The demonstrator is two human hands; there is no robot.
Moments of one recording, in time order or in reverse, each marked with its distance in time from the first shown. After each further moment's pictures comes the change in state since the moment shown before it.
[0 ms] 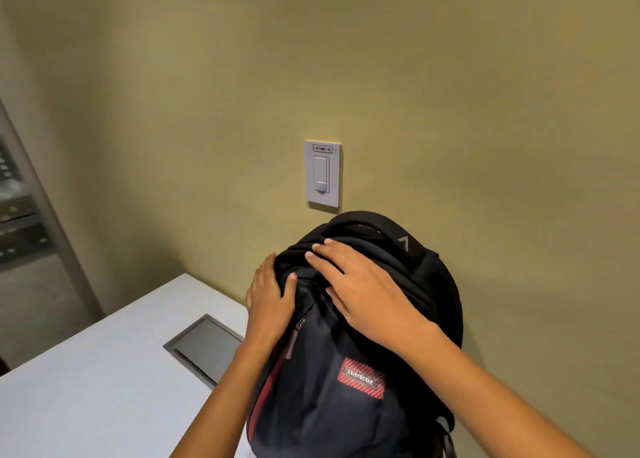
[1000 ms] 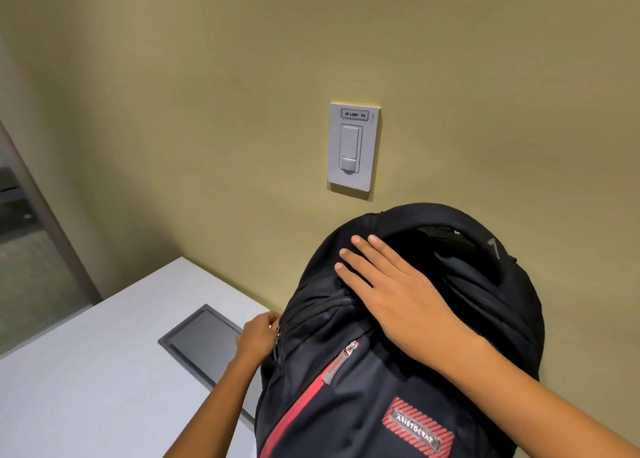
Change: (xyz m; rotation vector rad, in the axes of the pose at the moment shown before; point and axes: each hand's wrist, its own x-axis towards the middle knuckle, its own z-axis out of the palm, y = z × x) left_hand 0.041 -0.148 0.053 0.227 -0.395 -0.352; right_hand 0.005 0.027 0.065 -0.327 -0.114 -0.143
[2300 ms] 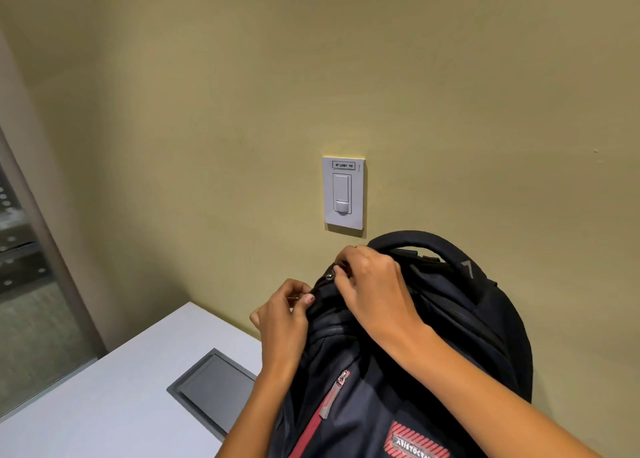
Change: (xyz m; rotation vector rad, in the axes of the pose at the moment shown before) left_hand -0.081 0.116 -0.070 -0.440 0.493 0.410; right_hand 0.058 -0.006 -0.042 0.561 0.318 0.527
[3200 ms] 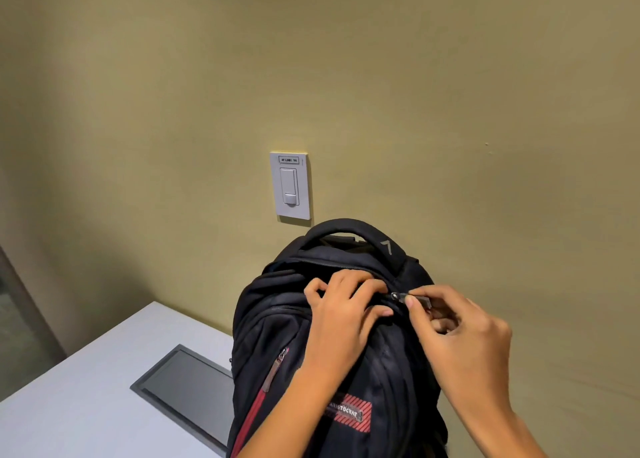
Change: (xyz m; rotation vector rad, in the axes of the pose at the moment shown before) left_hand -0.080 0.083 0.068 0.295 -0.098 0.802; right_hand -0.113 0.034 -0.127 0.072 0.342 0.422
